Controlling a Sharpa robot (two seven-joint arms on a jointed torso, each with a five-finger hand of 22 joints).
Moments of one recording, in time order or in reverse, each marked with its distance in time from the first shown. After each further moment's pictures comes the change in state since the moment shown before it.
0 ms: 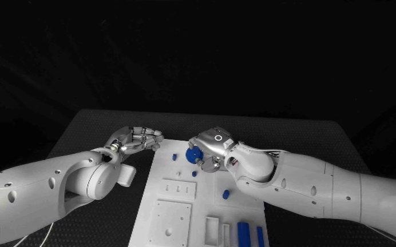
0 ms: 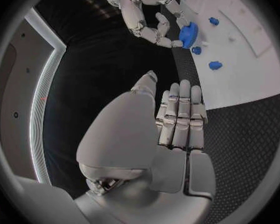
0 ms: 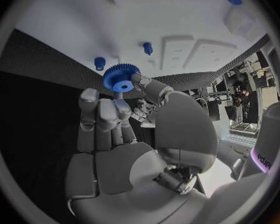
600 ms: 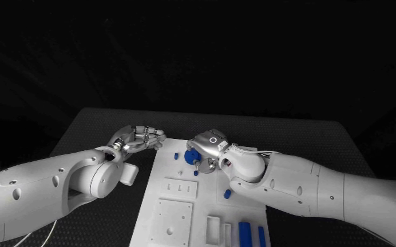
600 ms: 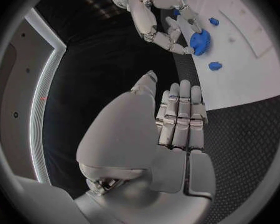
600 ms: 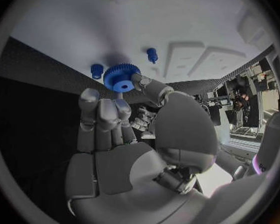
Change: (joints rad) left arm 0.000 0.008 0.000 -0.003 -0.001 0.000 -0.001; left_hand 0.000 0.000 0.000 0.000 0.000 0.000 0.000 0.000 0.000 0.000 0.000 0.000 0.000 0.000 0.000 0.000 0.001 0.000 -0.004 0.004 0.000 0.000; right arm -0.008 0.079 -0.023 -0.105 -0.018 0.000 -0.001; right_hand 0.000 0.000 -0.003 0.003 -0.004 0.004 -0.004 -0.002 0.000 0.002 -0.002 -0.004 -0.005 0.002 0.002 0.000 0.000 0.000 0.002 0.002 0.000 0.000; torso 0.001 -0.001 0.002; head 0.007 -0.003
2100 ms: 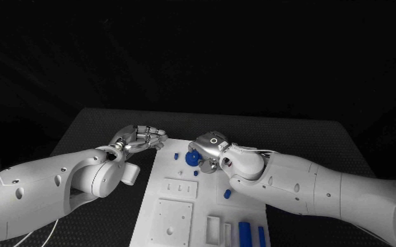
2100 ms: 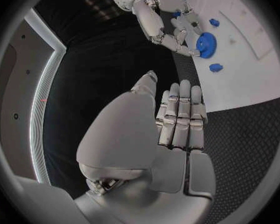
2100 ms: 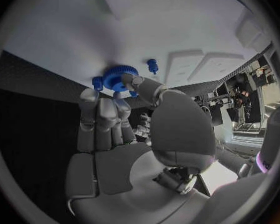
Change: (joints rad) left arm 0.000 0.005 0.000 -0.002 -0.012 0.001 -0.005; left_hand 0.012 -0.012 0.000 0.000 0.000 0.000 0.000 0.000 0.000 0.000 0.000 -0.004 0.000 0.000 0.000 0.000 0.001 0.000 0.000 0.000 0.000 0.000; right arm 0.001 0.016 -0.006 -0.046 0.063 0.043 0.037; right_hand 0.066 -0.005 0.029 -0.084 0.109 -0.026 0.022 -0.084 -0.041 -0.015 0.014 -0.023 -0.011 -0.002 0.016 -0.023 0.007 -0.005 -0.011 0.004 0.000 0.000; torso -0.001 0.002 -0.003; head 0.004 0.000
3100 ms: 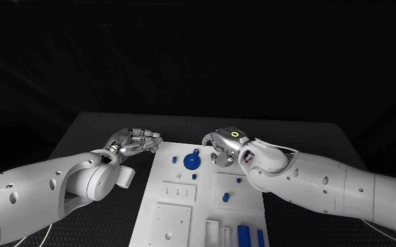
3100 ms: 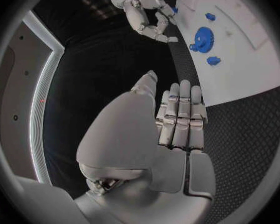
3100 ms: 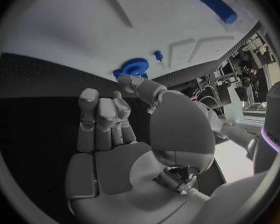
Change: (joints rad) left arm 0.000 -0.009 0.001 -0.019 -0.001 0.002 -0.002; left_hand 0.000 0.000 0.000 0.000 0.000 0.000 0.000 -0.004 0.000 0.000 0.000 0.000 0.000 0.000 0.000 -0.004 0.001 0.000 0.000 0.000 0.000 0.000; right arm 0.022 -0.162 0.036 0.105 0.222 -0.073 0.053; right_hand -0.006 0.016 0.001 -0.023 0.169 -0.002 -0.002 0.008 0.007 -0.002 0.001 0.000 0.004 0.005 0.006 0.000 0.013 0.000 -0.003 0.003 0.000 -0.001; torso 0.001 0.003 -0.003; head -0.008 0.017
